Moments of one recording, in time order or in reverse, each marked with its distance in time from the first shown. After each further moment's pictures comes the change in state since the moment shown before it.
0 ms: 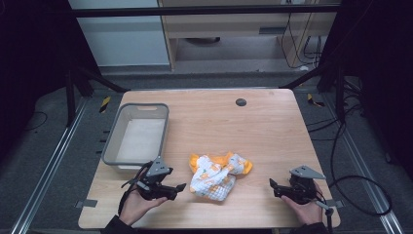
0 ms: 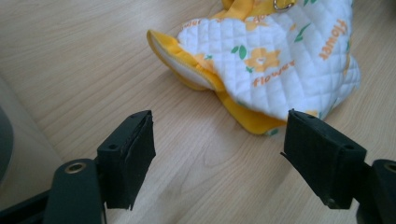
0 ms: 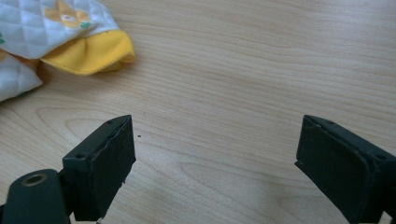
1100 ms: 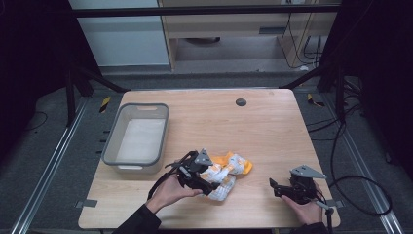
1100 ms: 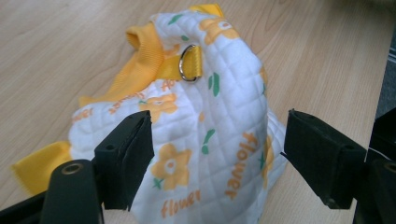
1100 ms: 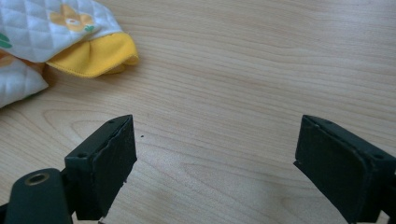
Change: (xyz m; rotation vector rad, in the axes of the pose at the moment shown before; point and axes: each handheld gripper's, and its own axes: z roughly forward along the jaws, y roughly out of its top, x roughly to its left) left arm -0.046 0.086 0.056 0.148 -0.160 0.180; right arm 0.000 0.002 -0.001 0.002 0.014 0.011
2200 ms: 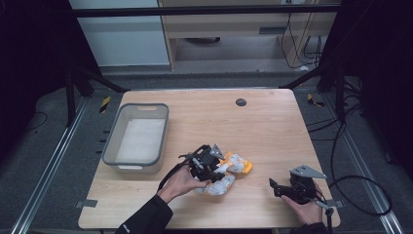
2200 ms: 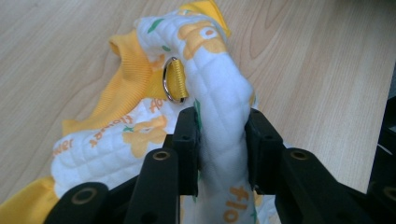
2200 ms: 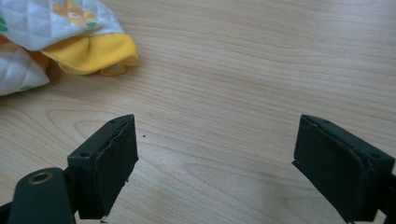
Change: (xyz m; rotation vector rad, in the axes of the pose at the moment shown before) left arm 0.003 0.032 0.029 0.129 -0.053 0.039; right arm 0.001 0.001 -0.001 0.001 0.011 0.002
